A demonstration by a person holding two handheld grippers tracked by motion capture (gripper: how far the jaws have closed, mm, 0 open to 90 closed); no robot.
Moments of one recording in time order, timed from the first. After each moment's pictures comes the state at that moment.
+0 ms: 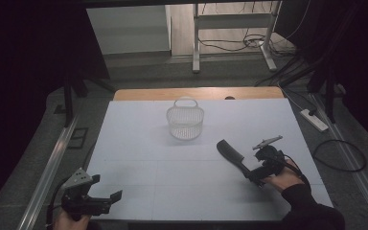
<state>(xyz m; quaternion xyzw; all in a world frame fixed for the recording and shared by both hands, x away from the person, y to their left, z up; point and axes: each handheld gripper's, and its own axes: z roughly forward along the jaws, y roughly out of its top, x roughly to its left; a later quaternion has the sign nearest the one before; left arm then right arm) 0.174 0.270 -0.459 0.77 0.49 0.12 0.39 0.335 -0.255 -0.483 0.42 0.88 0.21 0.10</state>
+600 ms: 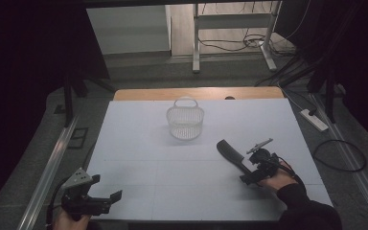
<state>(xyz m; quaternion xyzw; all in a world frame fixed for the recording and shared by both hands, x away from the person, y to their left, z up) 0.175 0.271 -0.459 0.77 0.49 0.12 0.39 0.341 -0.247 -0.506 0.40 0.90 0.18 0.08</state>
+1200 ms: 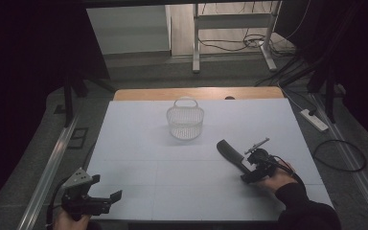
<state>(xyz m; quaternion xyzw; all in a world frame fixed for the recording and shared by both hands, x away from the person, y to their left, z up) 0.175 0.271 -0.460 0.77 0.49 0.12 0.39 0.340 -0.241 -0.503 0.40 0.90 0.15 0.09</state>
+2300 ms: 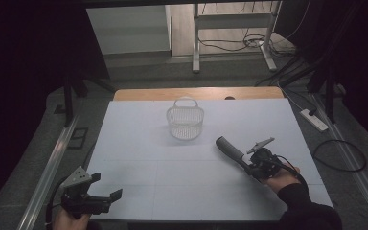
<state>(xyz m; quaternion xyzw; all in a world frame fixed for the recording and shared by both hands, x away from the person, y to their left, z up) 0.177 0.270 -0.454 0.77 0.48 0.12 0.40 0.331 -0.244 -0.485 0.36 0.91 0.19 0.10</state>
